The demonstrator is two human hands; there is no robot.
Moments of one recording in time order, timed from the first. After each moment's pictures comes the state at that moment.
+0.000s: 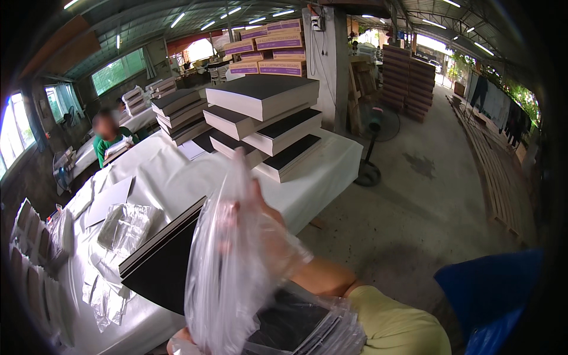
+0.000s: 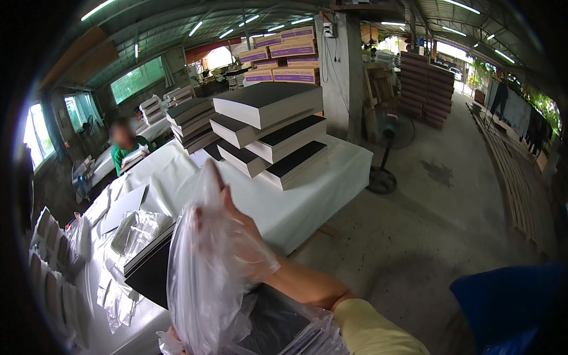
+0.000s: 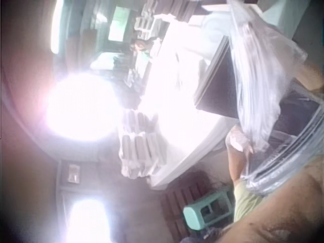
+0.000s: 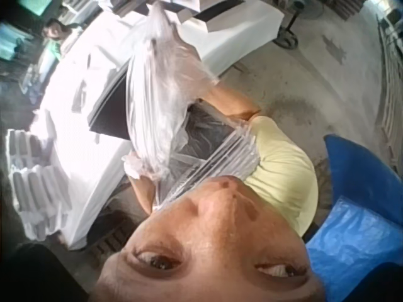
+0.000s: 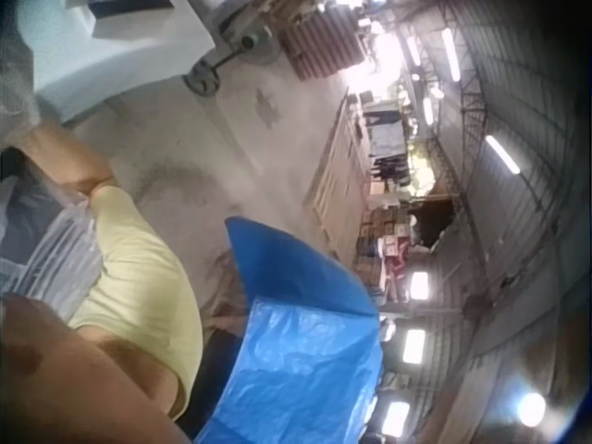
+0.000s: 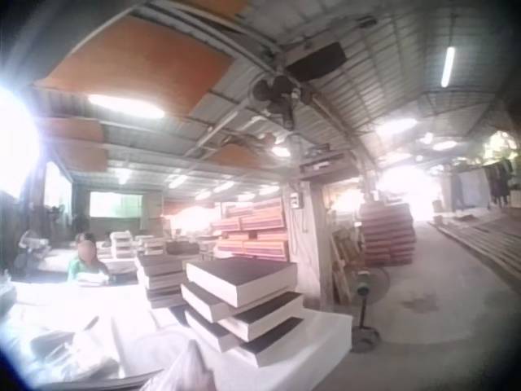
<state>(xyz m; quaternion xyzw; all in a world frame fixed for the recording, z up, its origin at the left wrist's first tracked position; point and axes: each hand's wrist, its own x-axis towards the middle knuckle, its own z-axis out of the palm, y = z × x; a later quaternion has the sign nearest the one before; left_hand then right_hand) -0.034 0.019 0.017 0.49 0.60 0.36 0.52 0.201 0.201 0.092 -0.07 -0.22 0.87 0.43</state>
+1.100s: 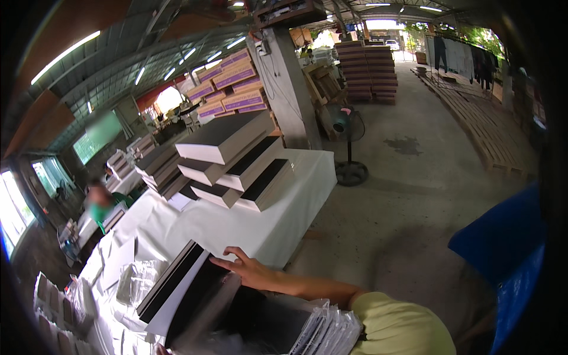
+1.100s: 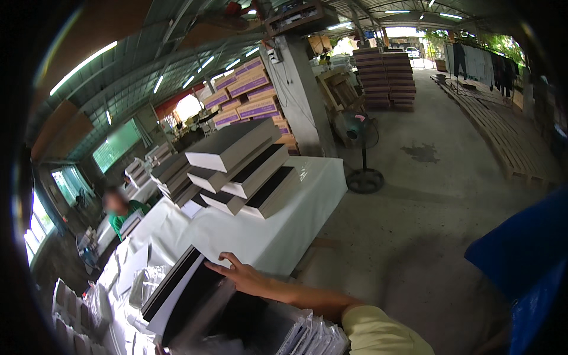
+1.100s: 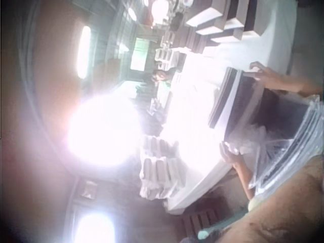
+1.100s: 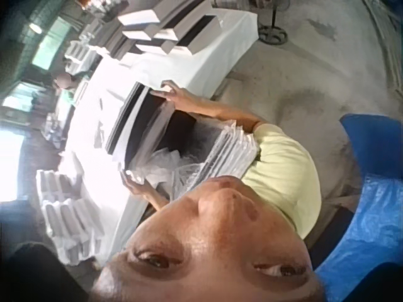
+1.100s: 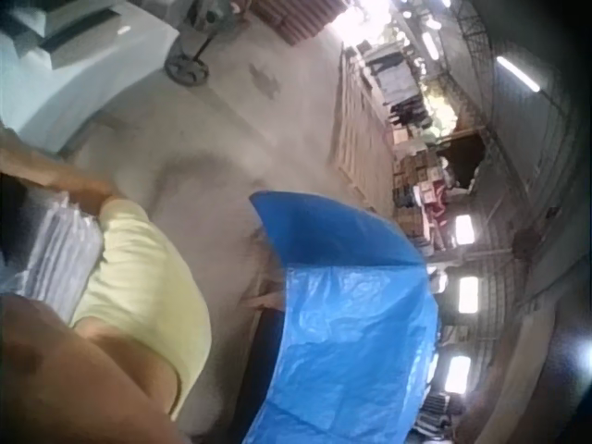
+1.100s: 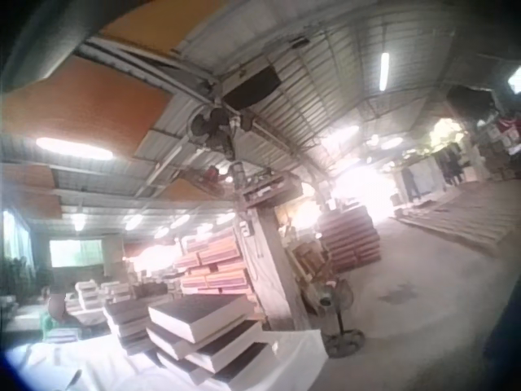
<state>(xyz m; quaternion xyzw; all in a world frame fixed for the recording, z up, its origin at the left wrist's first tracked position) -0.021 0.027 -0.001 0.59 0.54 0.43 -0.41 0.208 0.234 -0.018 -0.23 -0.79 0.13 0.55</state>
